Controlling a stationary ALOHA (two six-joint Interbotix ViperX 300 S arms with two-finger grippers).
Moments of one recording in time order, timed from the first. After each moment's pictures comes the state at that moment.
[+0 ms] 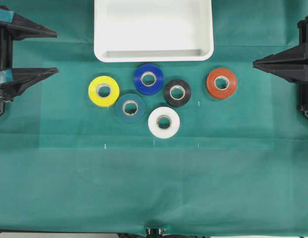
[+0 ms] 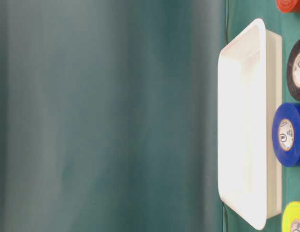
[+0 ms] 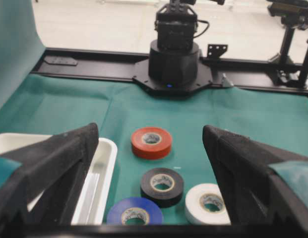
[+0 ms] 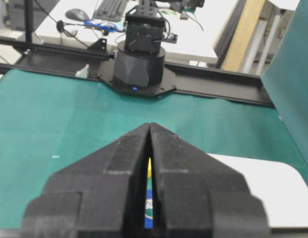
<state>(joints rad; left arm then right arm) 0.06 -0.92 1.15 -0.01 -0.24 -0.02 0.00 -0.95 1.15 0.00 -0.25 0.01</state>
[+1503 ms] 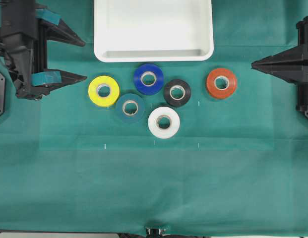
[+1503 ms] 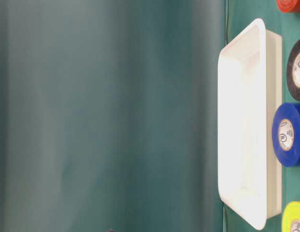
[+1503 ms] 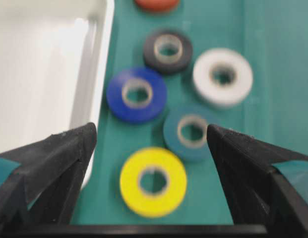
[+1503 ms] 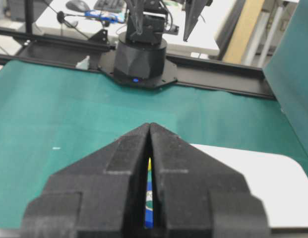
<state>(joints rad) 0.08 -0.61 0.71 -0.02 0.57 -0.03 0.00 -0.94 1.15 0.00 -0.22 0.01</state>
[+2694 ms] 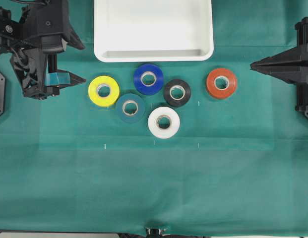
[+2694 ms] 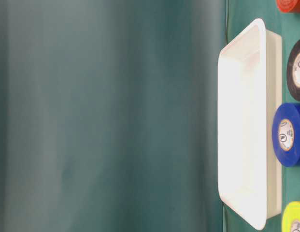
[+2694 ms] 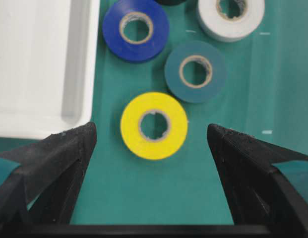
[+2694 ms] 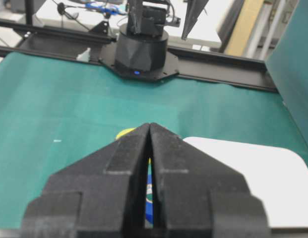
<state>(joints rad) 0.08 -0.49 0.56 -0.01 0.84 -0.03 0.00 -0.94 1.15 0.00 -0.20 0.01</state>
